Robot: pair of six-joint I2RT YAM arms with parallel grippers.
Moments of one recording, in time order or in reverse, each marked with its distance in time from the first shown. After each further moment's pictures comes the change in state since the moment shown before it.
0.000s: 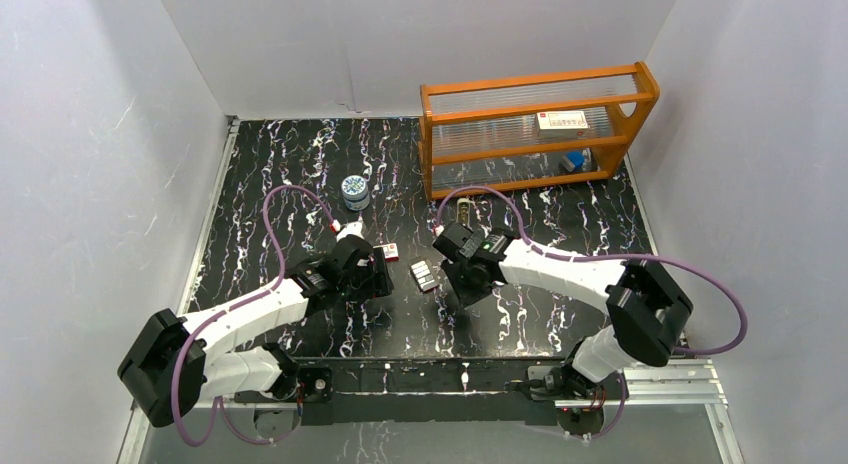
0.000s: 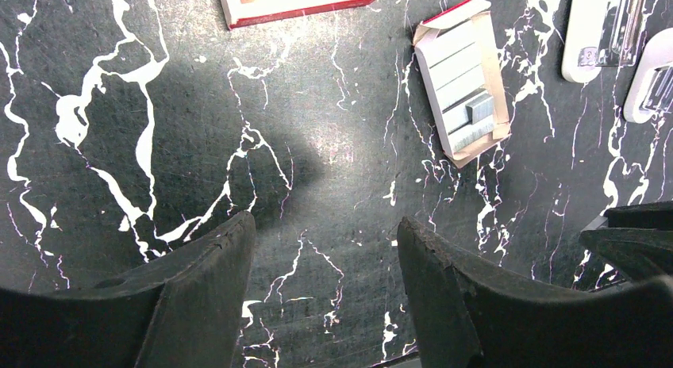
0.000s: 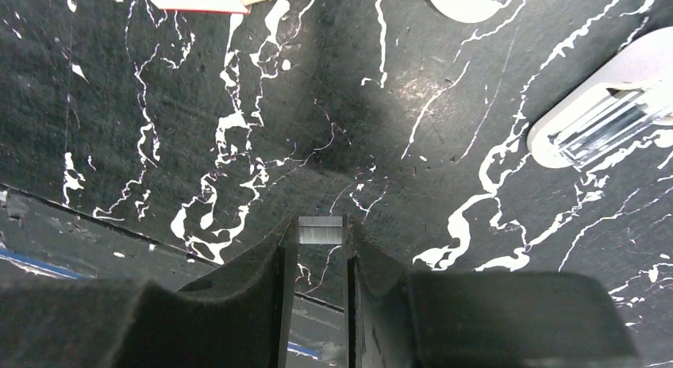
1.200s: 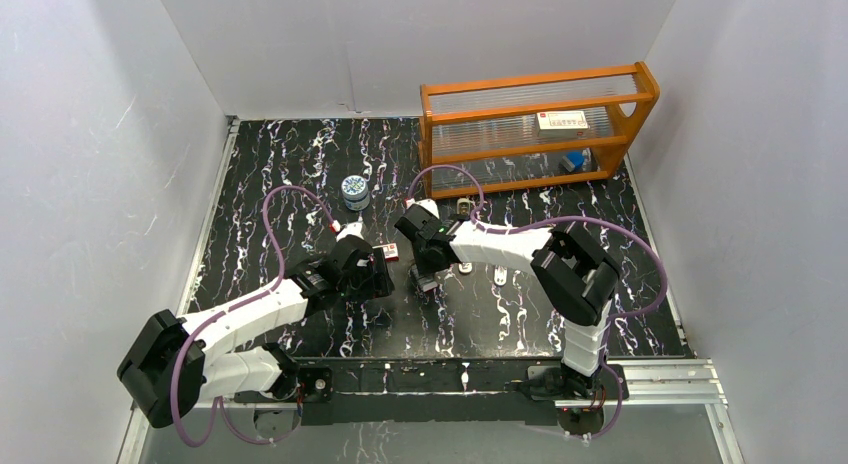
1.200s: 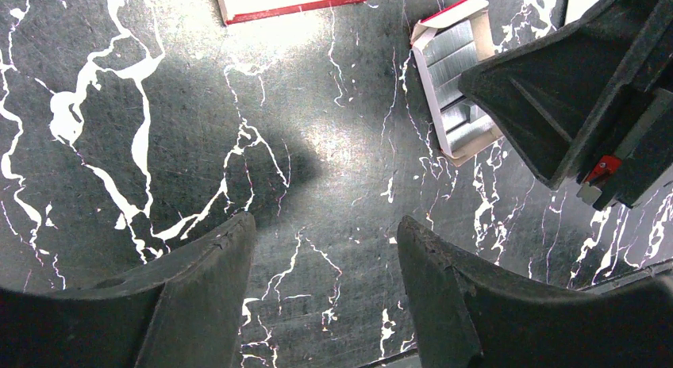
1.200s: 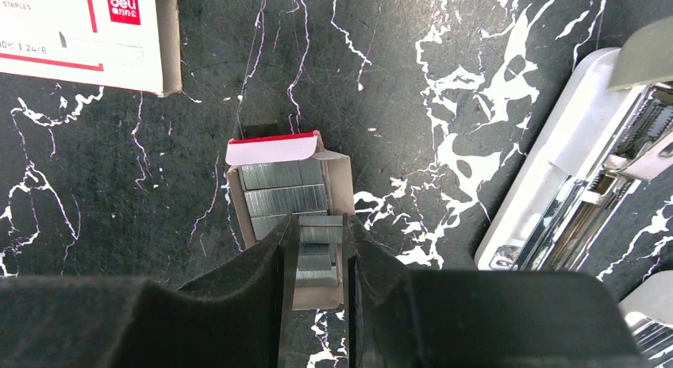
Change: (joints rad) left arm 0.000 -0.005 -0.002 0.000 0.009 -0.003; right arm 0.000 0.369 0.255 0.243 0.152 0.109
